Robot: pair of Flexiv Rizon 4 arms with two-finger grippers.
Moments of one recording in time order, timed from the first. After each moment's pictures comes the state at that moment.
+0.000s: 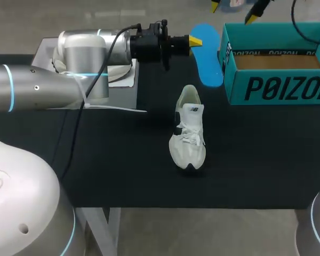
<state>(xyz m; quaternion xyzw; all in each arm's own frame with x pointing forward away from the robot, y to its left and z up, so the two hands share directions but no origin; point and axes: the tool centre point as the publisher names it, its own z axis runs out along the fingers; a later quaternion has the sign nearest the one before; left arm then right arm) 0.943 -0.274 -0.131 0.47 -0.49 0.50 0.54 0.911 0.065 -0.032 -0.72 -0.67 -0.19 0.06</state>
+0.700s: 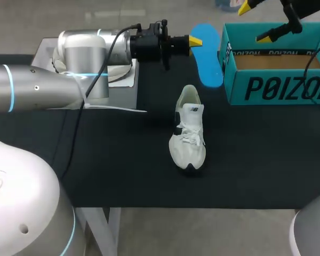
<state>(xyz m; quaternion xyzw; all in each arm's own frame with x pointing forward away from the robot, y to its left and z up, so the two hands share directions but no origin) 0.943 -0.274 -0.131 0.47 -0.49 0.50 0.54 0.909 0.023 -0.055 -0.69 -0.56 -0.36 0.27</state>
